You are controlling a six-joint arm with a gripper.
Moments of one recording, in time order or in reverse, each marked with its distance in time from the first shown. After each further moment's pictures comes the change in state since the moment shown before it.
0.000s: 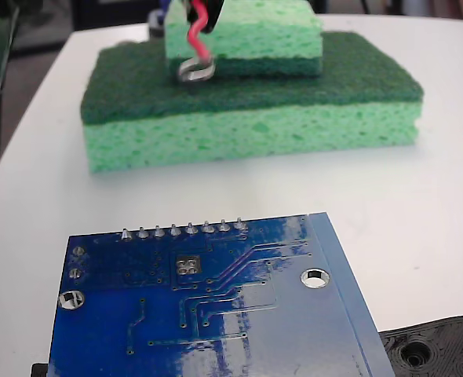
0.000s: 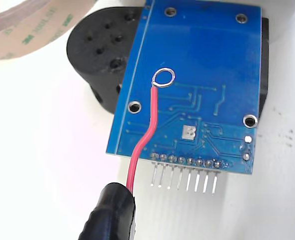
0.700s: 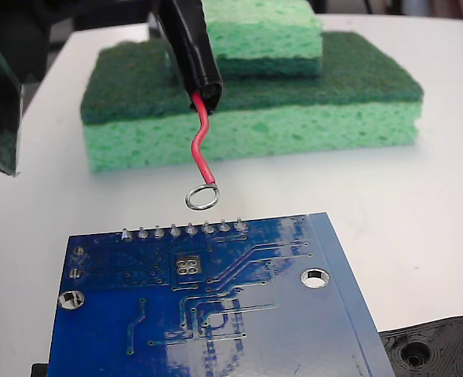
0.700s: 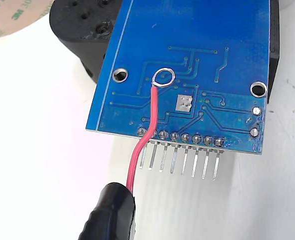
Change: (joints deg) arm 0.8 -5.4 -0.1 -2.1 -1.1 -0.5
